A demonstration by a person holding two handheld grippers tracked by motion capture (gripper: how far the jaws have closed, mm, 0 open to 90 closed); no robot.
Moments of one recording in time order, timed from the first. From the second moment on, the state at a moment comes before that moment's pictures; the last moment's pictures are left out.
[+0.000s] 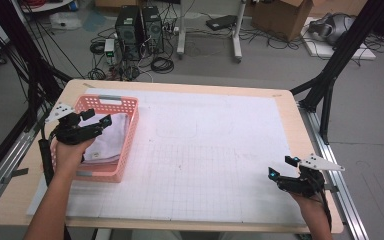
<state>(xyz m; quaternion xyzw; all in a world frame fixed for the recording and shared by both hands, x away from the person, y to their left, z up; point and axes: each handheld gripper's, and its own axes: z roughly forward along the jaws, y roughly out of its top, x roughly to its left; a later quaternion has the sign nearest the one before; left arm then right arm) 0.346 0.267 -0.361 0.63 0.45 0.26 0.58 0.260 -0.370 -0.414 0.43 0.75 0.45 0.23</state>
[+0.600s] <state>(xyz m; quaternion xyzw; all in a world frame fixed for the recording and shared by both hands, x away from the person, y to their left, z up) 0.300 0.181 -0.345 0.64 0.34 0.23 0.65 0.262 -0.372 -0.414 0.42 0.75 0.45 0.24</state>
